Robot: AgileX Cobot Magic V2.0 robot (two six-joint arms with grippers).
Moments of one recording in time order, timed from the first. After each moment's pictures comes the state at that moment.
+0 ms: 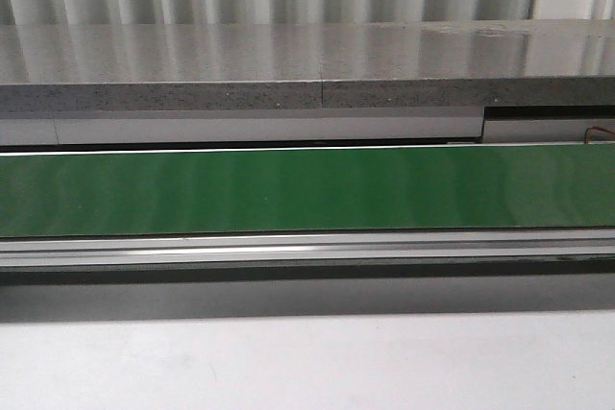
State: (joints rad) left arm -0.08 -0.01 0.00 0.12 0.03 -0.05; right arm -0.50 1.75 -0.98 -0.05 0.39 0.07
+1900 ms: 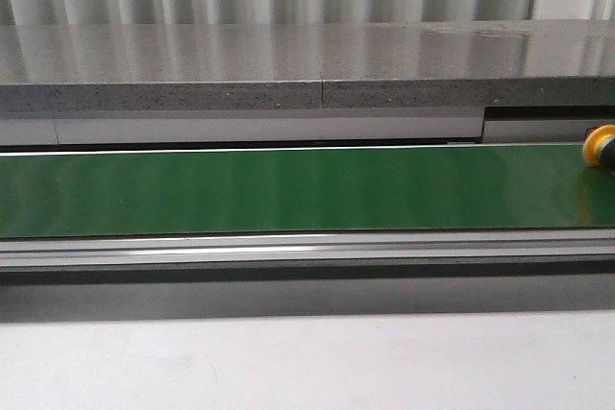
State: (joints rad) left arm -0.08 -0.01 0.00 0.12 0.03 -0.05; right arm -0.10 1.00 -0.91 0.09 0.58 -0.06
